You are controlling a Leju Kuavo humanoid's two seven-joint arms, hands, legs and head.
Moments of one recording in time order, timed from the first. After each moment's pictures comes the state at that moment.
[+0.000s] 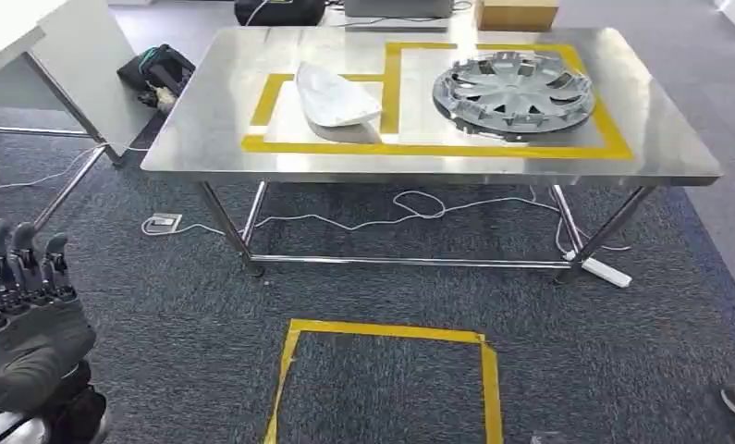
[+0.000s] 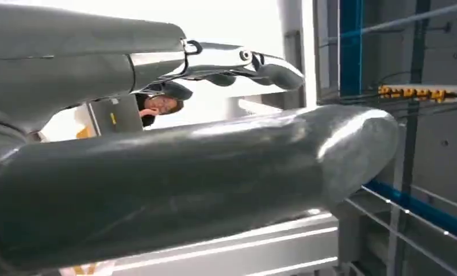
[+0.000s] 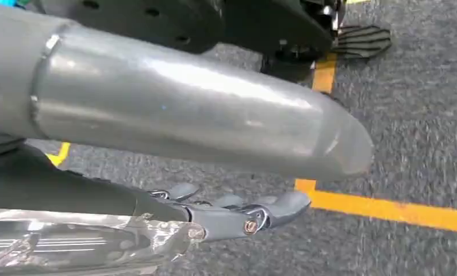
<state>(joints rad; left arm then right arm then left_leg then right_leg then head) 0.19 -0.03 -0.08 -1.96 0.00 -0.04 -0.69 -0.09 0.12 -1.15 -0.20 1.12 0.00 -0.16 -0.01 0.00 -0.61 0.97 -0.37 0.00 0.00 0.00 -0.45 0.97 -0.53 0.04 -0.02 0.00</state>
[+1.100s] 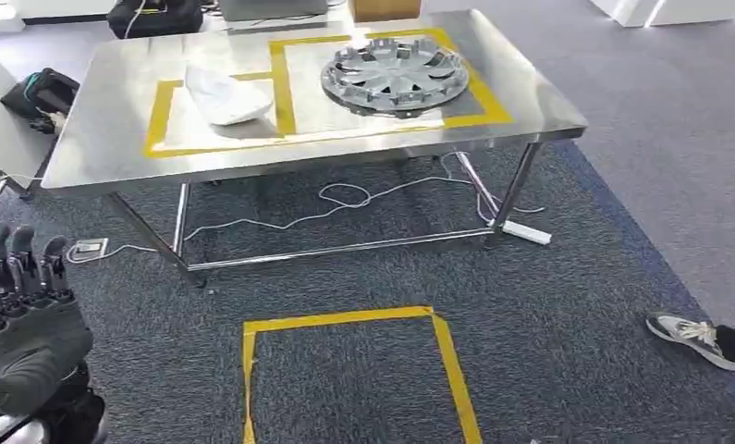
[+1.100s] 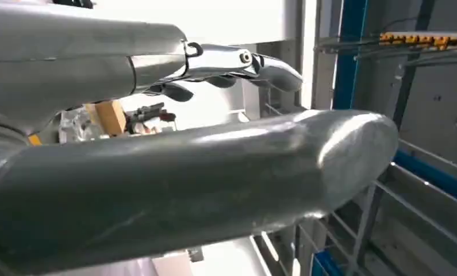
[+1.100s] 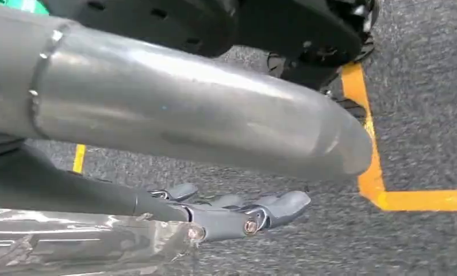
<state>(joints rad) 0.21 -0.04 -0.07 -1.97 0.01 -0.03 -0.69 -0.08 0.12 -1.15 -0.20 1.13 0.04 -0.17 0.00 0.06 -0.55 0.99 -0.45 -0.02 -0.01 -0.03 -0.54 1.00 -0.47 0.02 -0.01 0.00</state>
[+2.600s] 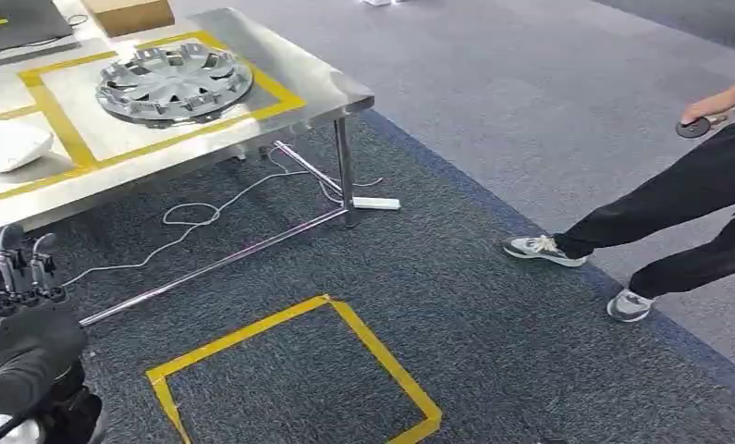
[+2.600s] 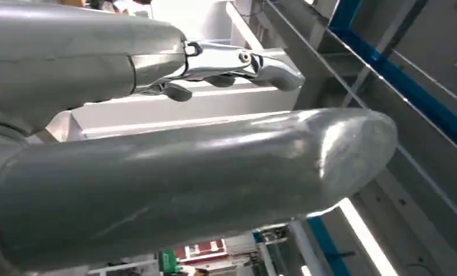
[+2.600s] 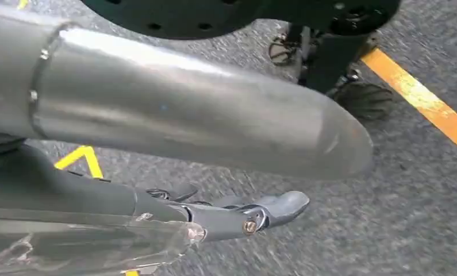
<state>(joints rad) 0.21 -0.05 -0.05 -1.99 0.01 -0.03 -0.69 -0.07 0.12 -1.14 -0.20 1.13 0.03 -0.17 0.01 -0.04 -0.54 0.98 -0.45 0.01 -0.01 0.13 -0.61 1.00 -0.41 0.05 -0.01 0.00</state>
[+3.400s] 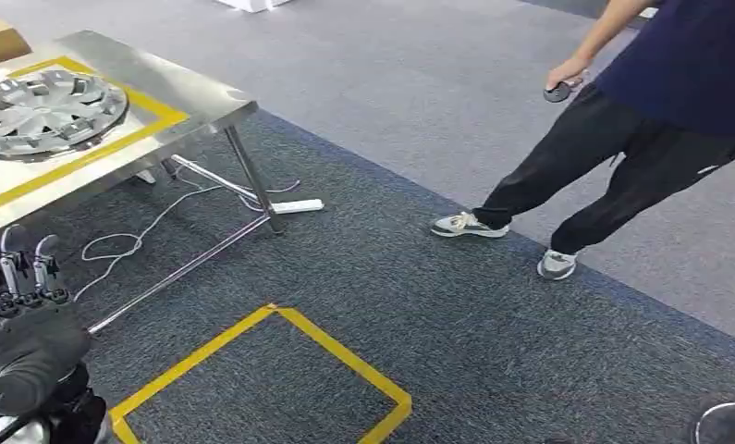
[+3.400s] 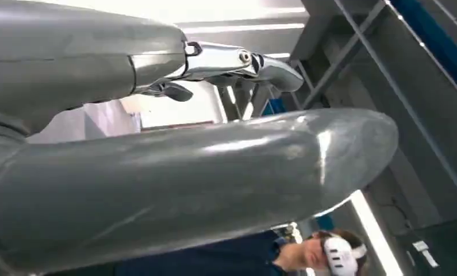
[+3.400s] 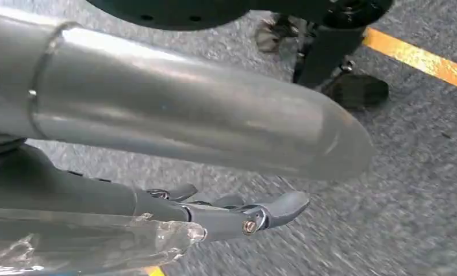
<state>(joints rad) 0.23 -0.06 -0.05 -1.99 0.01 -0.03 -0.69 -0.07 0.11 -1.14 -0.20 1.14 0.03 -0.17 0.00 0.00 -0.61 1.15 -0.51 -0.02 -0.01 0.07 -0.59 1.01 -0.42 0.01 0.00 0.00</state>
